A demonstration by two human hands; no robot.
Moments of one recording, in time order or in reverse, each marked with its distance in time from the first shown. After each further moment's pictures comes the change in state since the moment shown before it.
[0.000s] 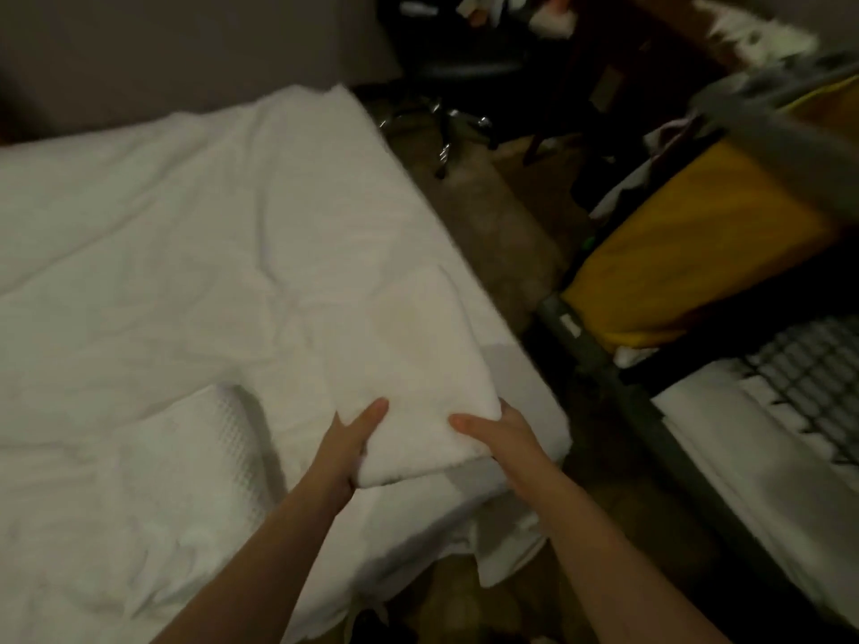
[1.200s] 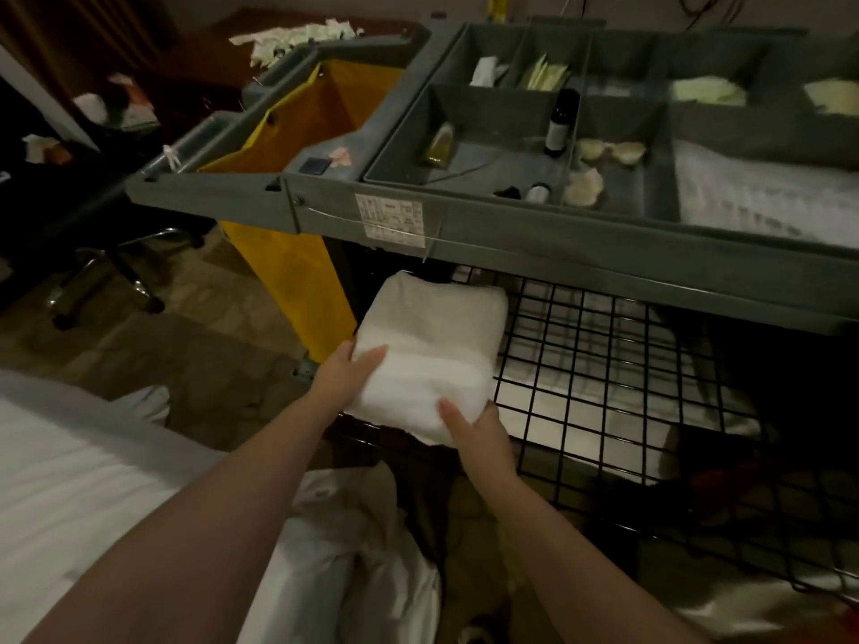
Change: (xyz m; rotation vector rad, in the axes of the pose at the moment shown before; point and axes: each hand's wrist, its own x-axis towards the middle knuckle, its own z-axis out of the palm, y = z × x) left_hand 0.054 -0.125 0.599 1.256 -0.511 0.248; right_hand -0.038 0.033 -0.481 0.301 0.753 -0.050
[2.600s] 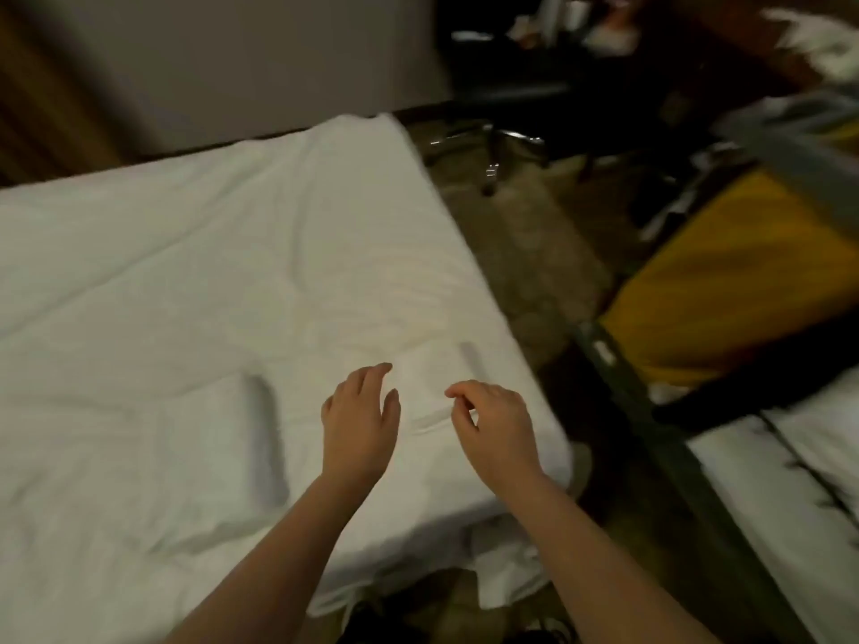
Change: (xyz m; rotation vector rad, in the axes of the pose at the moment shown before) left_hand -0.353 -0.342 -0.232 0.190 0.848 -0.282; right_hand -0.295 0.038 0.341 -0.875 -0.691 -1.020
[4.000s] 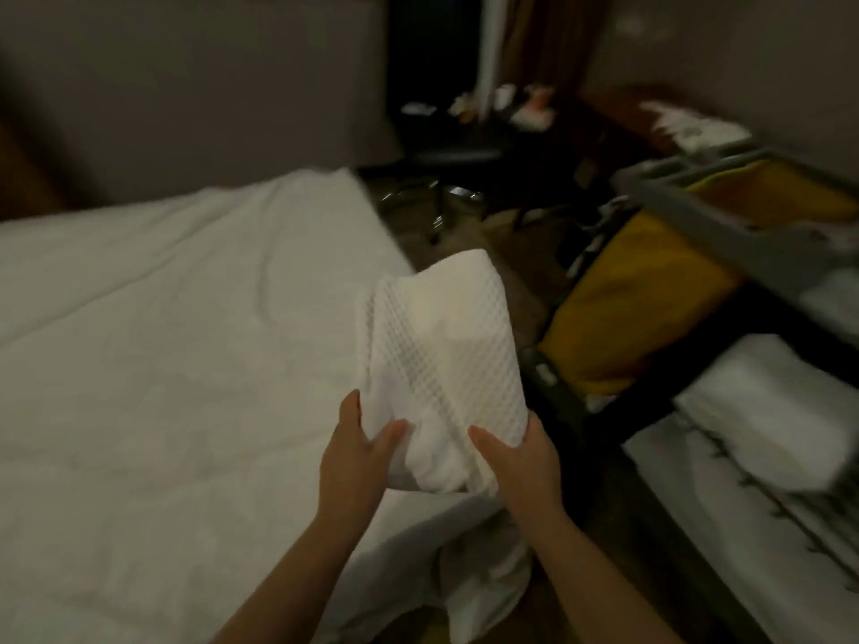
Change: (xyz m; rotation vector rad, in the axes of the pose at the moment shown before) left_hand -0.072 0.050 -0.043 -0.599 -0.097 -0.145; right_hand -0.087 -0.005 -0.050 0.466 0.249 0.557
